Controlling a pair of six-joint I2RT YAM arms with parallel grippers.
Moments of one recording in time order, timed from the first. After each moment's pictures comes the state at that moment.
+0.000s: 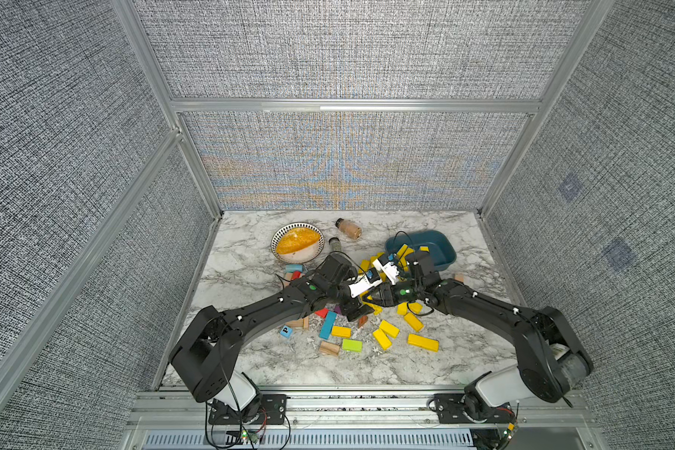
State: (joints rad) left arm -0.81 1.54 1.00 -0.23 0.32 0.38; right arm 0.49 1.48 0.82 -0.08 -0.79 0.38
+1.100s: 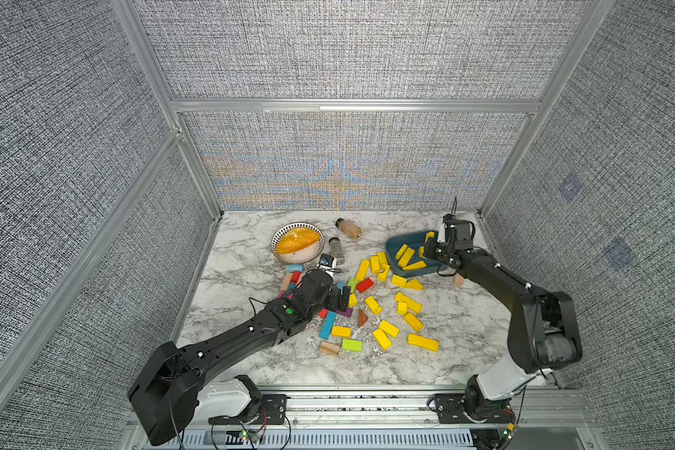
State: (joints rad) left arm -0.82 1.26 0.76 -0.16 -0.24 -0.39; right arm 0.11 1.68 1.15 -0.22 0.04 0.31
